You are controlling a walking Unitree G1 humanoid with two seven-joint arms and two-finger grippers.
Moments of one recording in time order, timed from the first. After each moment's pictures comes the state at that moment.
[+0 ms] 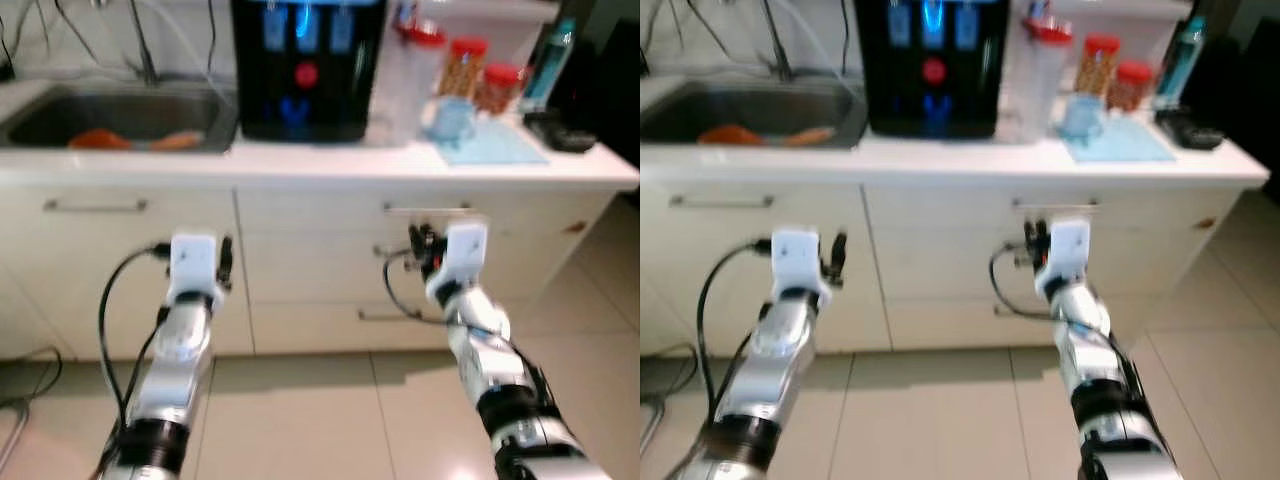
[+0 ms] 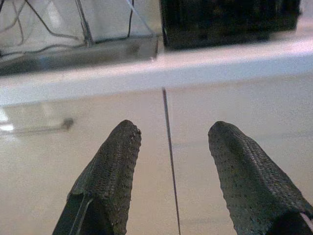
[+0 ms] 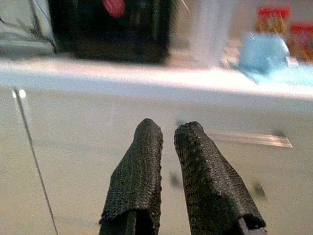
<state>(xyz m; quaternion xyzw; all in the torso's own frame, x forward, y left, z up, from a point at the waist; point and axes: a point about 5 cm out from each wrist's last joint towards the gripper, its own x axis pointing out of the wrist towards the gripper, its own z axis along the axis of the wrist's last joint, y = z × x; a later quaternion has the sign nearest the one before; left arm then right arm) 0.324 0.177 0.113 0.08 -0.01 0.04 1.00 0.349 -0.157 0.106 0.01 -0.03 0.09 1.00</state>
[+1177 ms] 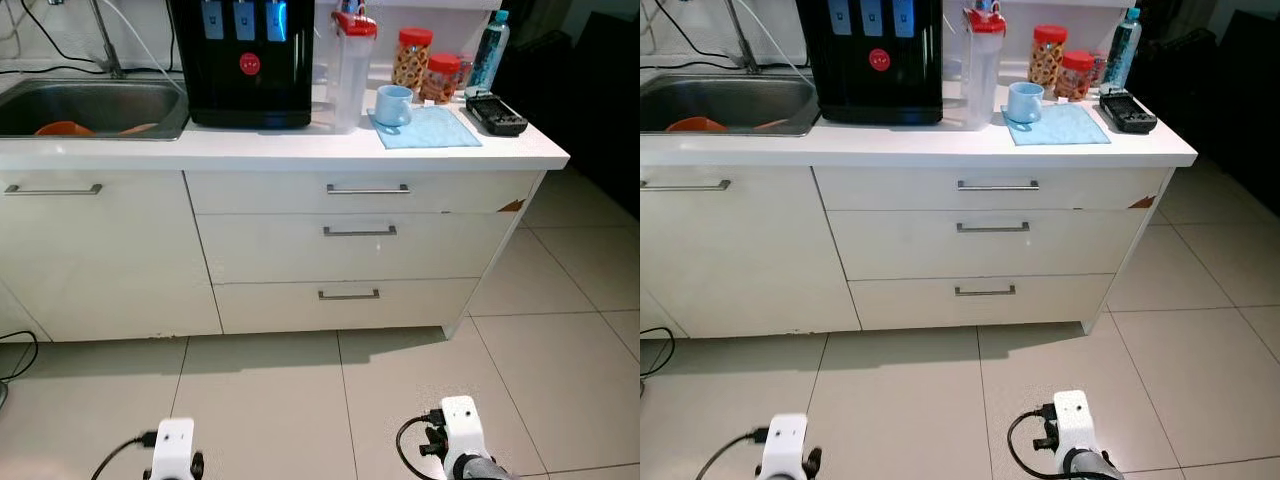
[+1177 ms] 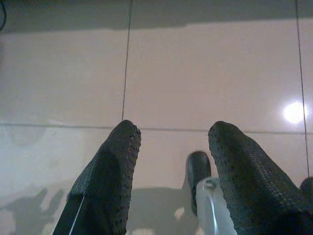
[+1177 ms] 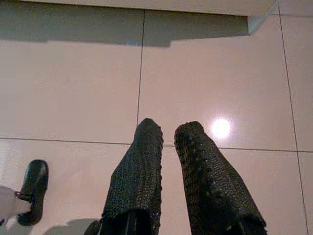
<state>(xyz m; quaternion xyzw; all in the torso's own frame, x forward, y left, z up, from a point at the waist) 0.169 0.217 -0.082 0.05 0.43 0.10 0.90 0.199 -0.187 -0.072 -0.02 0.40 0.04 0.92</state>
